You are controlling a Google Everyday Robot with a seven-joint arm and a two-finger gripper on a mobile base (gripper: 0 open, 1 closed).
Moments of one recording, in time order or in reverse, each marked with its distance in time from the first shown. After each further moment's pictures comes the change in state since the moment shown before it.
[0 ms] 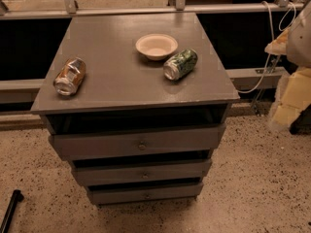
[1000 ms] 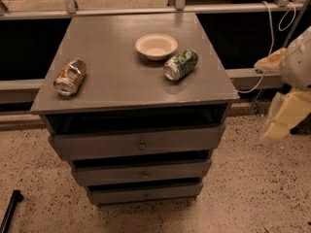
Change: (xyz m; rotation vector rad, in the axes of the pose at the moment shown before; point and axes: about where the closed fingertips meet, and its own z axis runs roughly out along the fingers) arm -0.001 0.011 0.035 -0.033 -0.151 -0.038
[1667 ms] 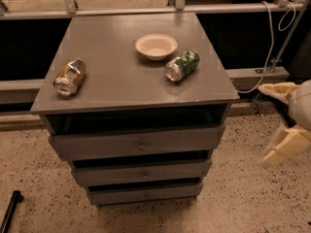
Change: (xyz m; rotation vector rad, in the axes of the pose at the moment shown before) arm 0.033 0.017 0.045 0.069 -0.246 0.031
